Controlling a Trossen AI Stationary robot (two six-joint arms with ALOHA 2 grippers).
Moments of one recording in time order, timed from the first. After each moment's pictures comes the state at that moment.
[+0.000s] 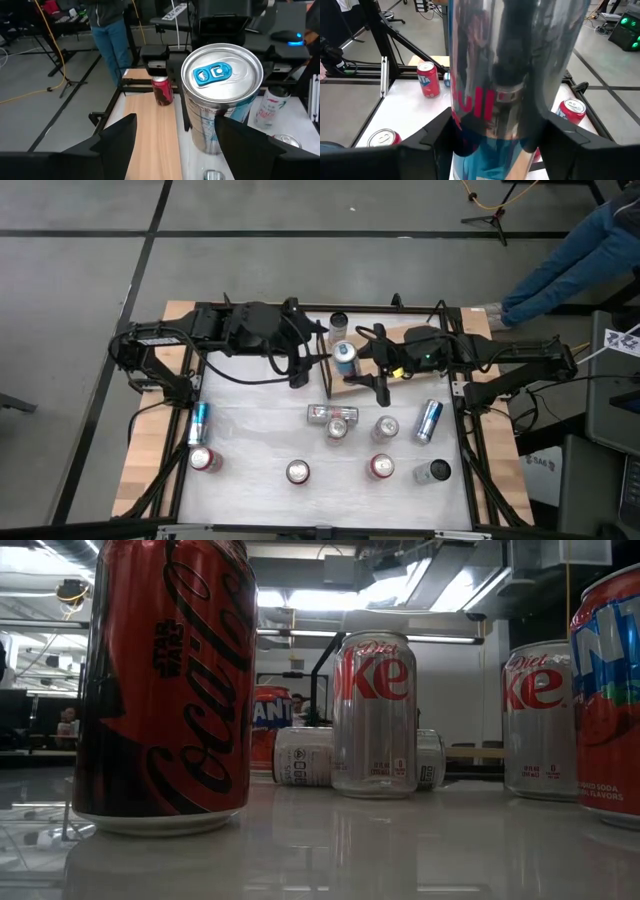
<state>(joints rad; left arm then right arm) -0.06 1.57 1.90 -0.73 -0.30 0.01 0.07 1.28 1.32 -0.36 0.04 -0.01</state>
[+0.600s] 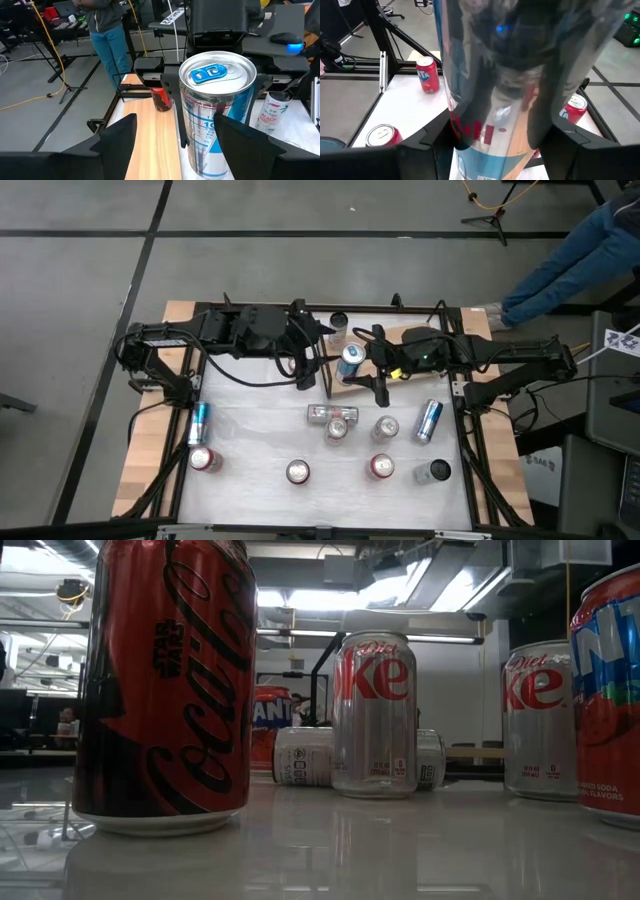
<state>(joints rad) -0.06 1.60 1.90 -0.69 -0.30 0.04 0.07 1.28 1.31 -0.37 0.04 -0.01</state>
